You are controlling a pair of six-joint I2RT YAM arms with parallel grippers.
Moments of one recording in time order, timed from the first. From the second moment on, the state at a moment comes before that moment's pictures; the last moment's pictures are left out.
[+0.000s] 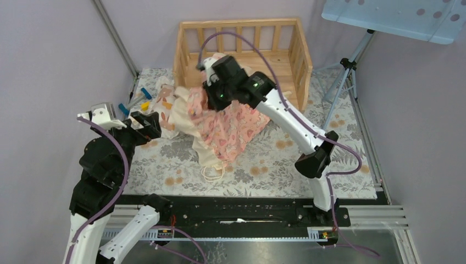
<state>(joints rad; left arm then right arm) -0.41 0.53 1.16 -0.68 -0.44 -0.34 0.84 2.06 2.43 -1.03 -0.07 0.19</state>
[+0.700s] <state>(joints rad) -0.41 0.80 1.23 -0.74 -0.36 -0.33 0.98 1.59 1.57 -0.73 0.13 0.23</state>
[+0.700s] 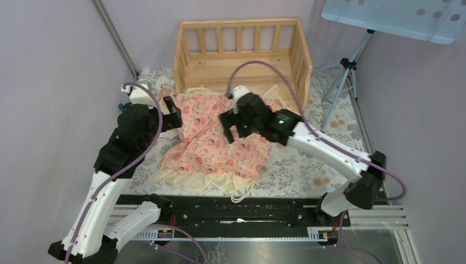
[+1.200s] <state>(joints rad) -0.39 1.00 0.95 -0.57 -0.27 -0.52 0.58 1.35 1.03 -0.36 0.05 0.57</state>
